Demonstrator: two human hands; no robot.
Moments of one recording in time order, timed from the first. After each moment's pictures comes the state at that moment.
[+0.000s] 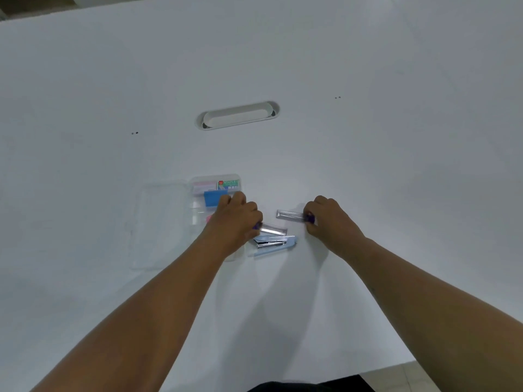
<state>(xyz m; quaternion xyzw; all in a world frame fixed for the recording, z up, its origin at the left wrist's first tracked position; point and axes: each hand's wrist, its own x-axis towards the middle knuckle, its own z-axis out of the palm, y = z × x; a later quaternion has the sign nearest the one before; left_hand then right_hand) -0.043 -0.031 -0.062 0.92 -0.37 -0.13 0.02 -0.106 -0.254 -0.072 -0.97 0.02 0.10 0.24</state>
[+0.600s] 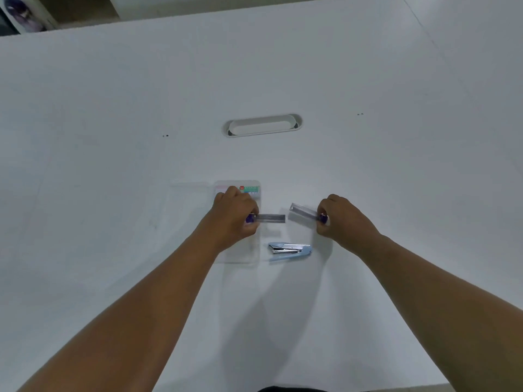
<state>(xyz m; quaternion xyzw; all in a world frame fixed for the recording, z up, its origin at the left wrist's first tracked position) -0.035 0.003 -0.028 0.95 -0.27 -0.10 0.13 -0.082 -0.252 -0.049 -0.97 -0.01 0.10 0.21</state>
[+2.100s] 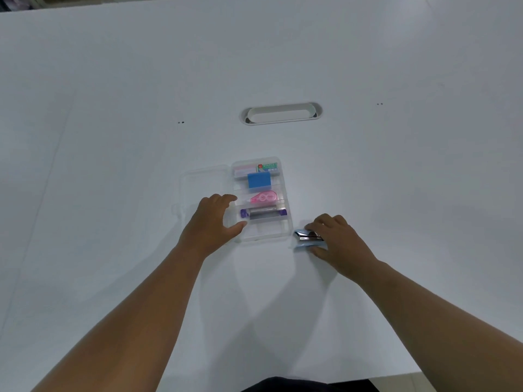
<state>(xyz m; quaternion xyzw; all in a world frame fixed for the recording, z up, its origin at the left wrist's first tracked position) -0.052 0.095 -0.062 0.95 -0.09 -0.13 0.25 -0.132 -0.180 -0.064 -0.97 -0.07 0.13 0.18</state>
